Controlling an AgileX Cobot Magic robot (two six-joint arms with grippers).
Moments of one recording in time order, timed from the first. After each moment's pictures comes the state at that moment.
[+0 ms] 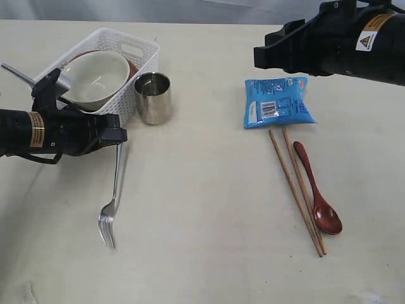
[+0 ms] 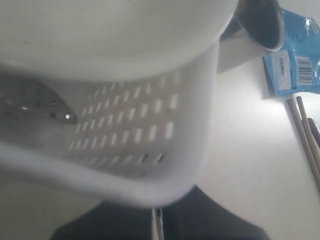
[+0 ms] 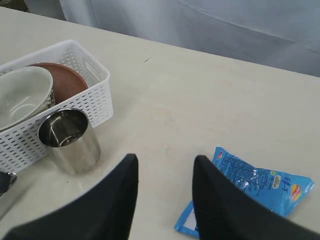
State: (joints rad) left arm -0.02 1.84 -0.55 1.02 -0.70 -1.30; right arm 0.49 1.29 -0.73 -0.04 0.04 0.12
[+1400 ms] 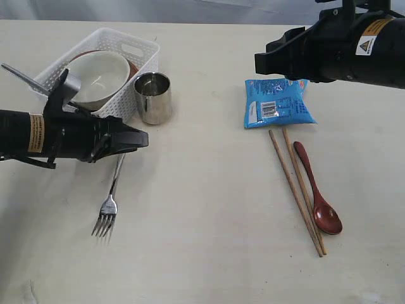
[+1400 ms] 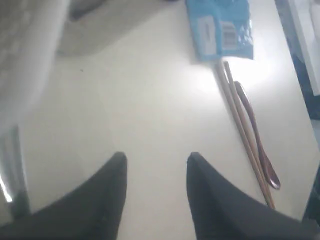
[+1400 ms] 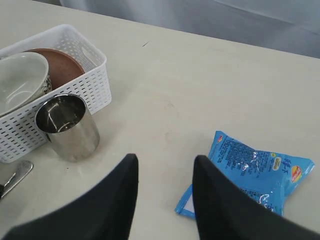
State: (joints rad) left arm -0.02 1.84 -0.55 1.22 -0.90 -1.42; right arm 0.49 1.29 -0.73 -0.04 0.09 0.14
